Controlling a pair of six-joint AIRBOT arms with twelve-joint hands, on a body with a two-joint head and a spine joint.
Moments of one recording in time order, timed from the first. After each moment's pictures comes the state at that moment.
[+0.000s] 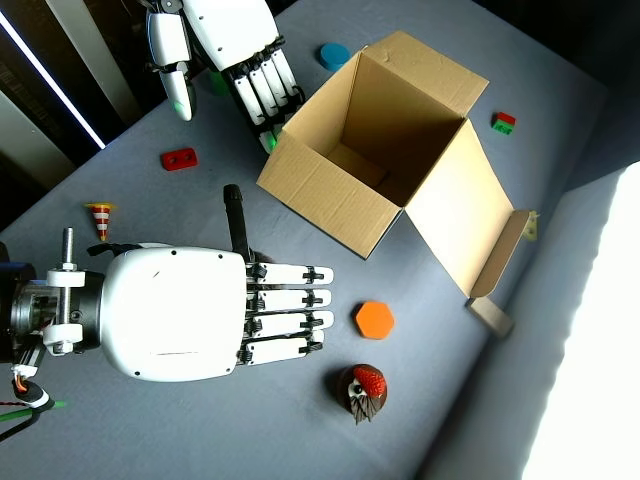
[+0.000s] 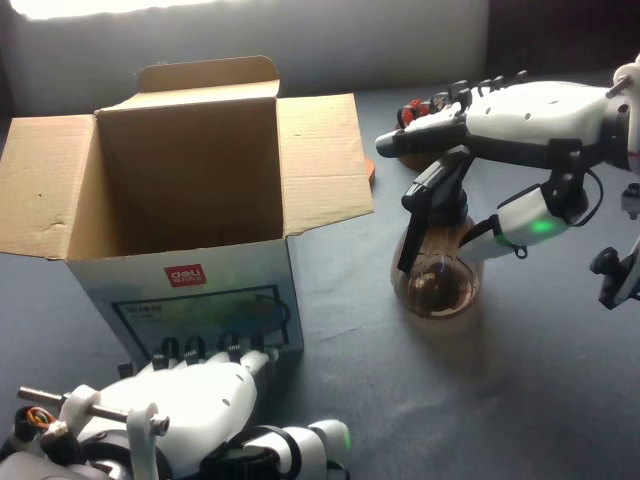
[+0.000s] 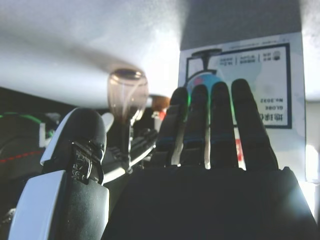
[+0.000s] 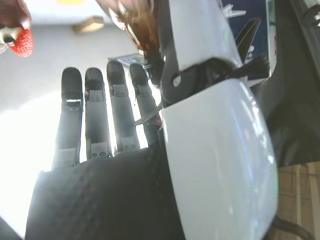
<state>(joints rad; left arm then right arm) 0.62 -0.97 0.32 -1.73 -1.15 2.10 -0.30 -1.08 1.17 -0.49 0.14 -0.23</state>
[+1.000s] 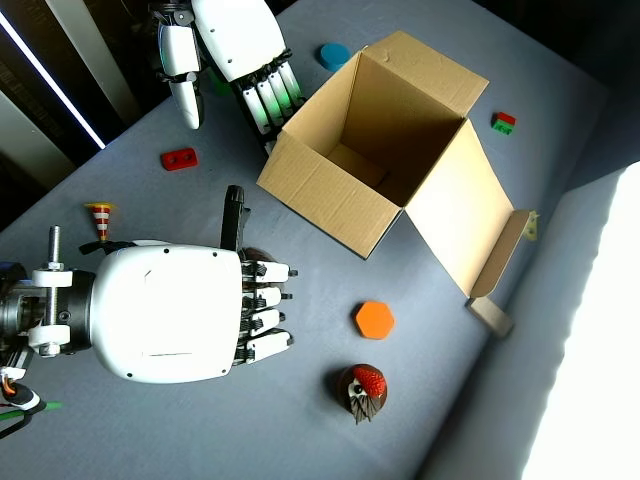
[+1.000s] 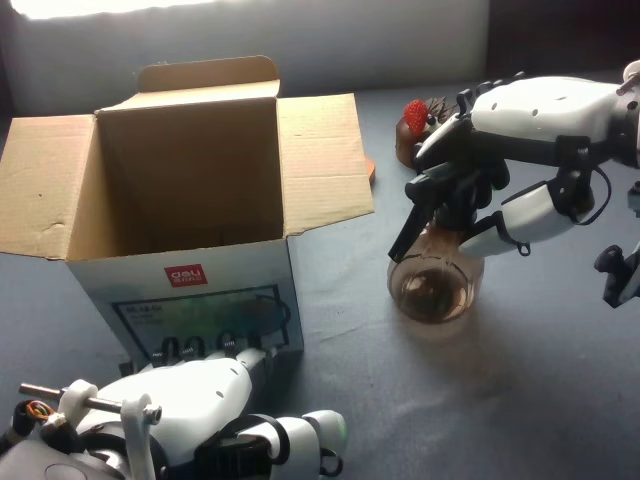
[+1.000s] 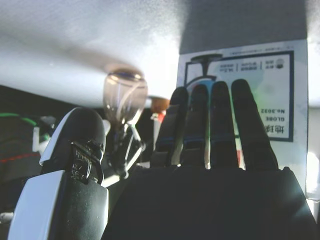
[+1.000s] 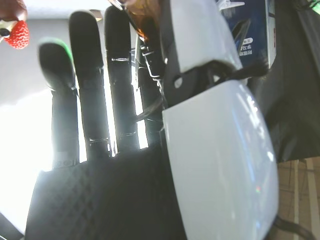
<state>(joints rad) 0.67 -0.97 0.37 -1.68 -1.09 2.02 -0.30 -1.06 1.15 -0.50 0.16 -0.23</state>
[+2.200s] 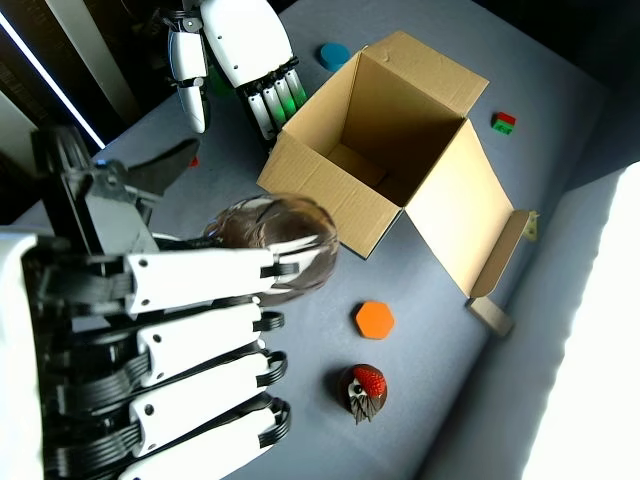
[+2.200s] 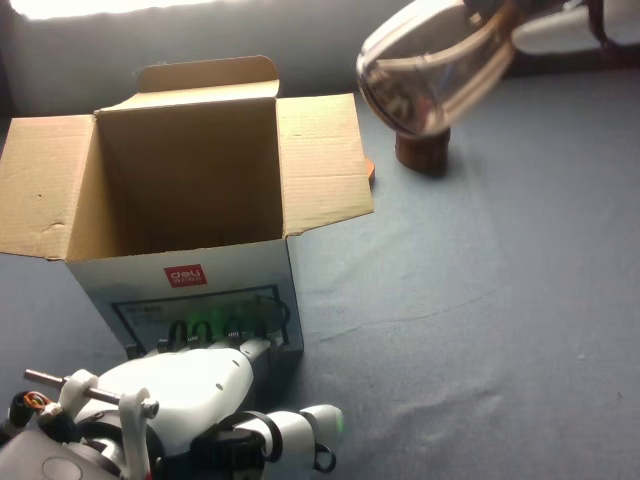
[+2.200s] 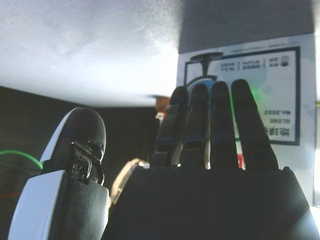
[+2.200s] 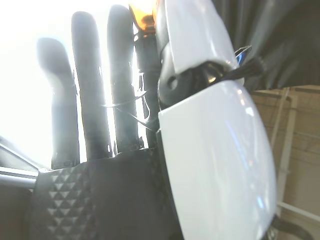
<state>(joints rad) 0.71 -0.95 0.40 -1.57 -1.01 2.00 -0.01 -0.87 1.12 -0.67 0.35 0.02</state>
